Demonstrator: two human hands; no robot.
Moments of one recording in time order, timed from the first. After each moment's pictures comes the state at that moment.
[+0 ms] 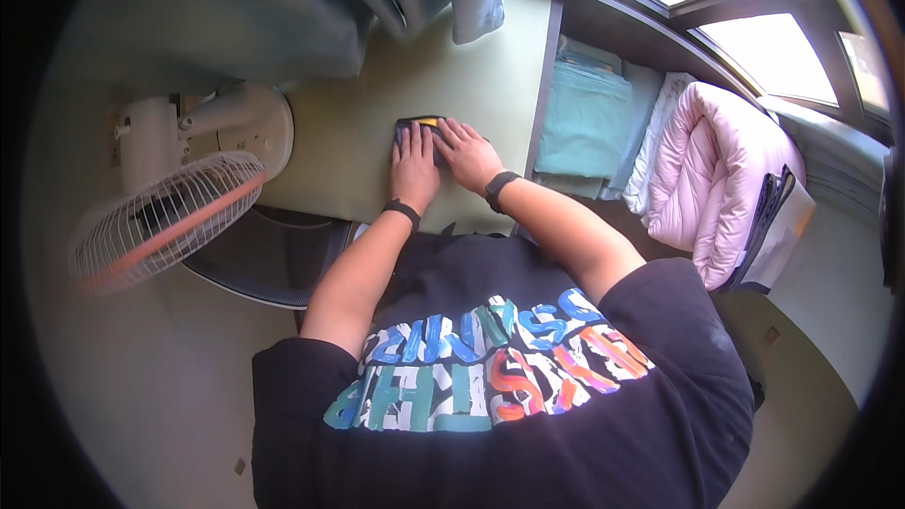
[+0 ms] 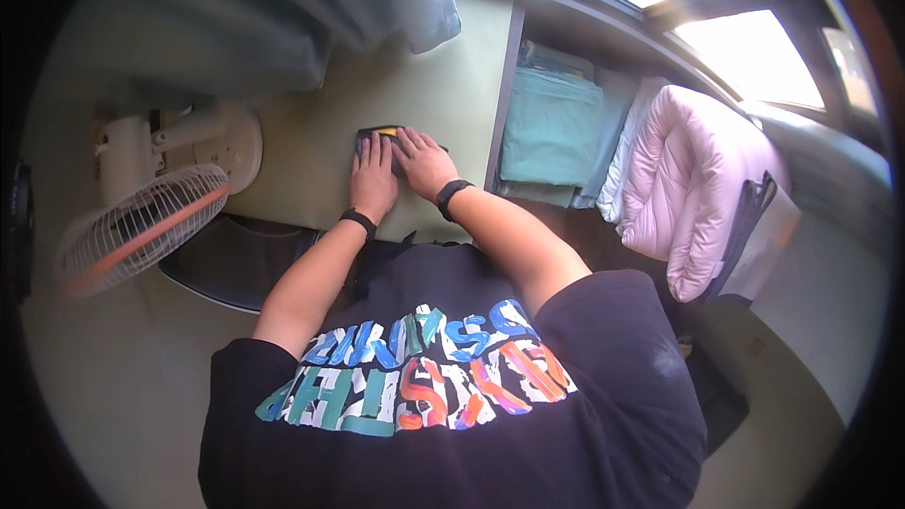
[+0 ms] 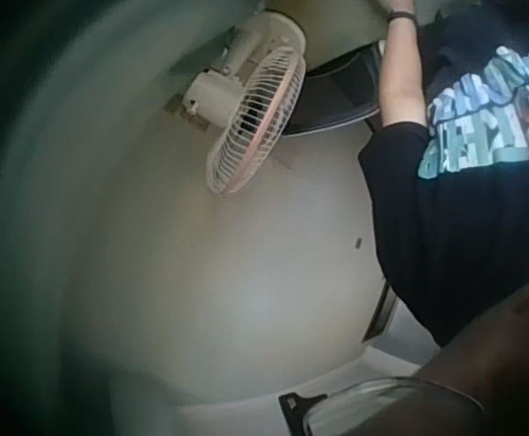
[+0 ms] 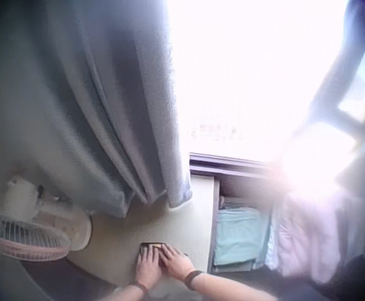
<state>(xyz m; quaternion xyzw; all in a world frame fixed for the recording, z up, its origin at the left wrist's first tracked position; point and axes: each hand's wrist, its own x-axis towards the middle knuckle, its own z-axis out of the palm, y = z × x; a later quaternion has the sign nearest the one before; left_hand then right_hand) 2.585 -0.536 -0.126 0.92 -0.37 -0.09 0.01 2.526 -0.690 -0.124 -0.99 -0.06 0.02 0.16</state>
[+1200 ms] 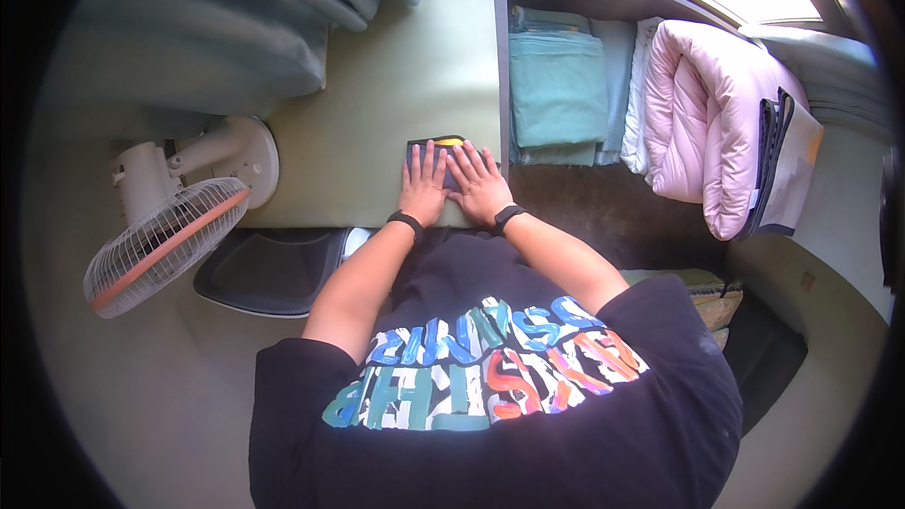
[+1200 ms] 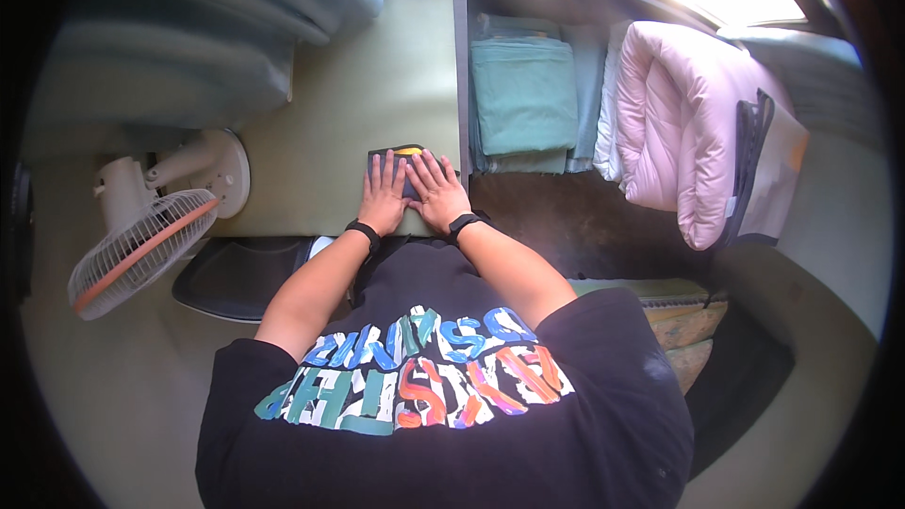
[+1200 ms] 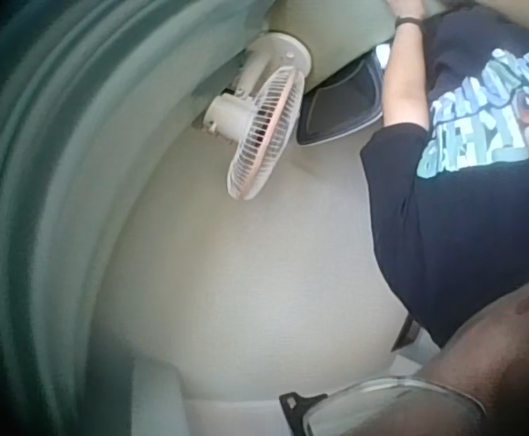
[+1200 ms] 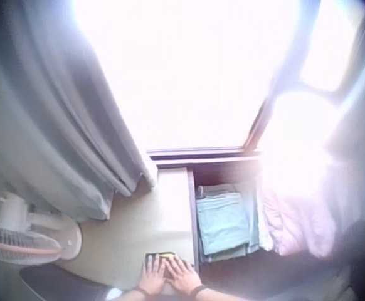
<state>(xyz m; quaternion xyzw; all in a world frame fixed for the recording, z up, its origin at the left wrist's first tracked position) 2.506 -0.528 -0.170 0.86 -0.47 -0.18 -0.01 2.395 -0.666 -0.178 -0.98 0.06 0.00 0.17</state>
